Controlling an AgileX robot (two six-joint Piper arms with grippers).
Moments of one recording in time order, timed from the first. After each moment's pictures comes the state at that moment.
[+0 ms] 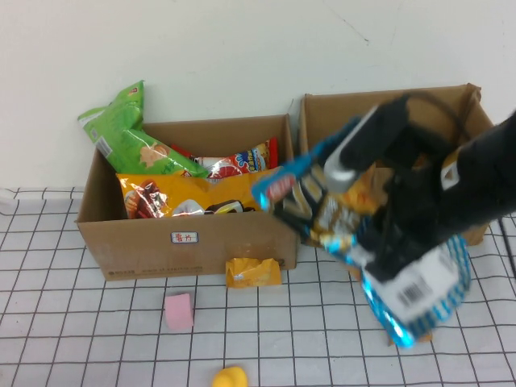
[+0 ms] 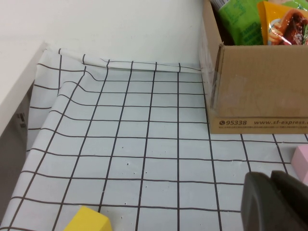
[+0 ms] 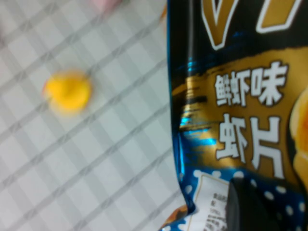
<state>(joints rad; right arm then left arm) 0.63 1.51 -1.23 0.07 0.83 -0.36 0.04 -0.01 0.02 -0.04 0.36 0.00</state>
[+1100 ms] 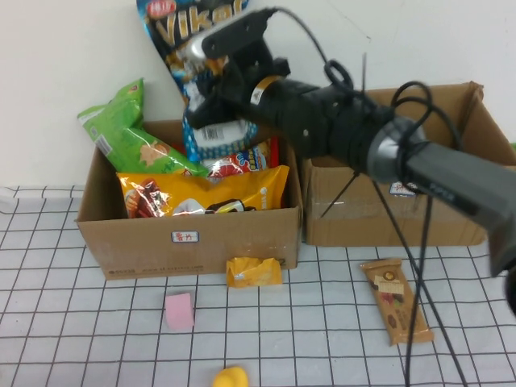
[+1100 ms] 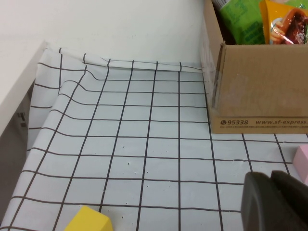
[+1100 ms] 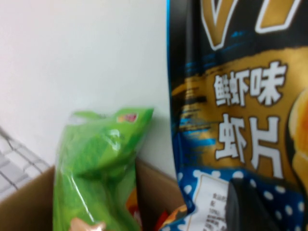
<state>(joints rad) 0.63 2.33 -2.06 0.15 0.07 -0.25 0.04 -0.01 0.02 -0.04 0.36 0.00</state>
